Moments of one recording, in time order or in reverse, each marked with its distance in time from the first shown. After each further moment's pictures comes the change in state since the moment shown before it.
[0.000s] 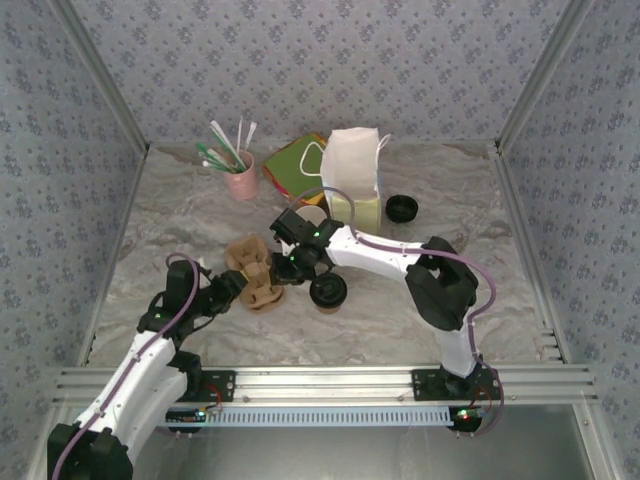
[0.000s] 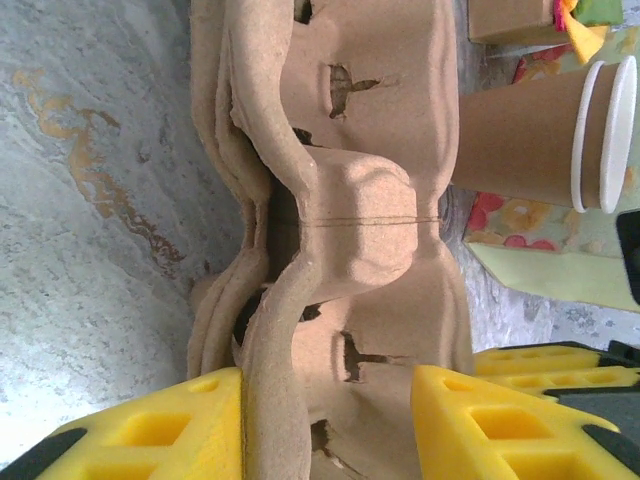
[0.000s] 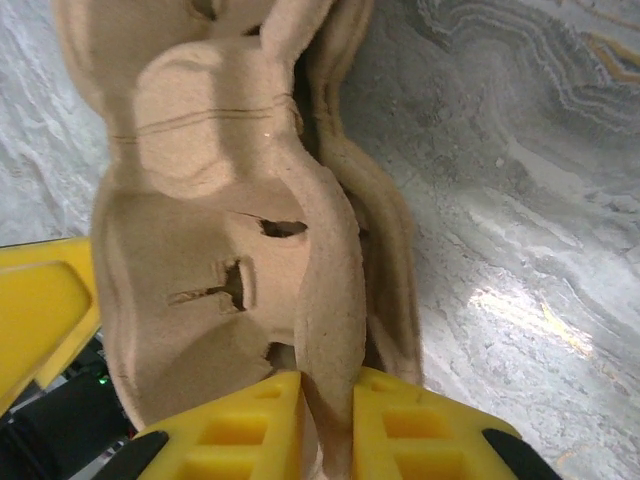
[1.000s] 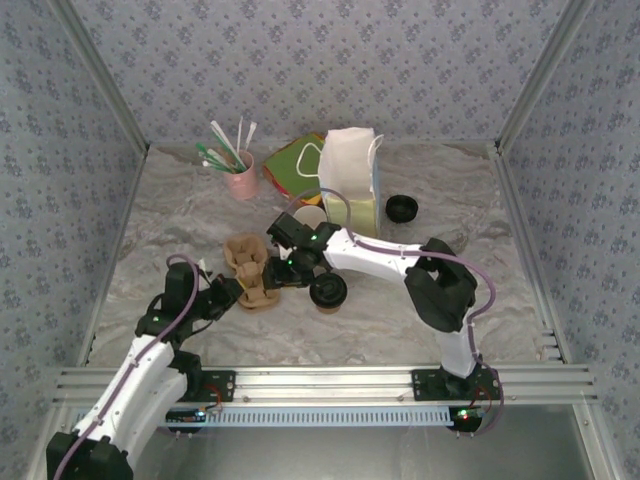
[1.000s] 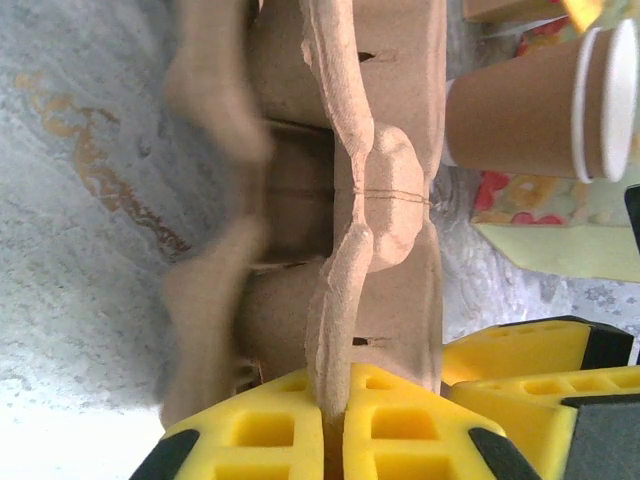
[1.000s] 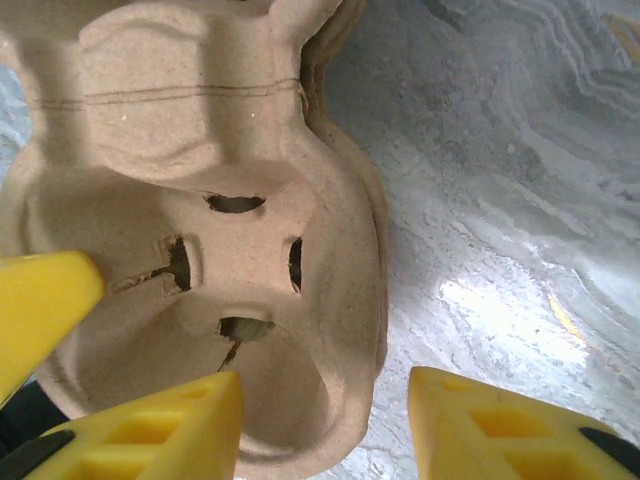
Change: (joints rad) left arm -0.001 -0.059 0.005 -0.056 0.000 0.071; right arm 0.020 -0.023 0.002 -0.015 0.037 -0.022
